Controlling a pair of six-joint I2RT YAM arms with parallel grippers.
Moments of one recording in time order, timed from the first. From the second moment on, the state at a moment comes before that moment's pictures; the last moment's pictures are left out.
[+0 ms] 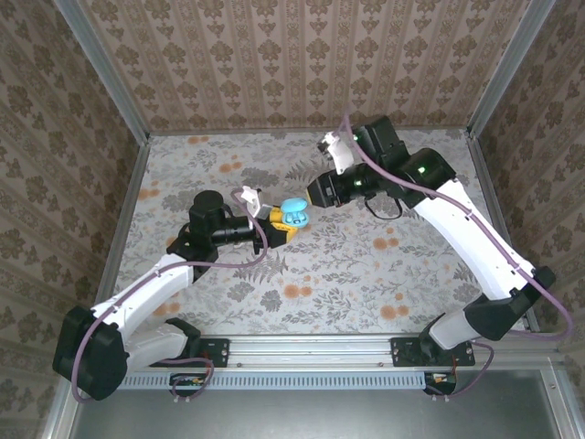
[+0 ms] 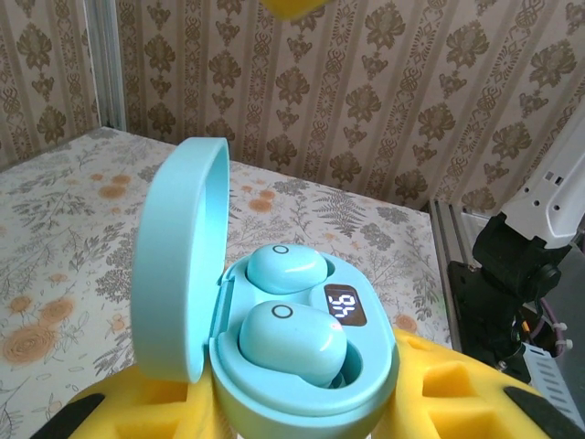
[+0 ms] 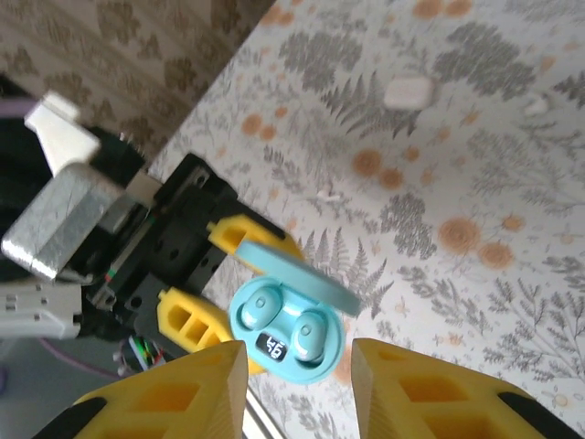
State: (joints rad) left arm -0.56 1.10 0.66 0.26 0.89 -0.03; right arm 0.59 1.48 1.78 -1.04 -0.40 0.24
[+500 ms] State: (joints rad) left arm -0.57 1.08 0.67 0.26 0.89 -0.03; right arm 0.55 1.58 1.74 -0.87 -0.52 0.37
